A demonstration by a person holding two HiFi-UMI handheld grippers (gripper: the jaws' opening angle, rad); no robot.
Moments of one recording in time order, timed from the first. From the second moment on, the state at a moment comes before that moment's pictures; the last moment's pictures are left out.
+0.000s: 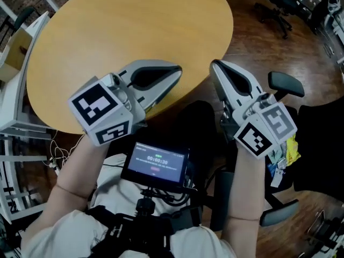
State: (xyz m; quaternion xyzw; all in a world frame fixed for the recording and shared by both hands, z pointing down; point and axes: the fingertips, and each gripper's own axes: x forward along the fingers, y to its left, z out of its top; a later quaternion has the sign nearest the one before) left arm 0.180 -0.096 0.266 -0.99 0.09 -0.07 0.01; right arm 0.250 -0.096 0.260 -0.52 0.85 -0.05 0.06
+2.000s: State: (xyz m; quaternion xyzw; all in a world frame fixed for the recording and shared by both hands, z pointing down) left arm -0.159 -0.176 0.273 -0.92 0.38 -0.05 -0.02; right arm -0.116 -0.193 0.253 -0.23 0.97 -0.03 -0.01
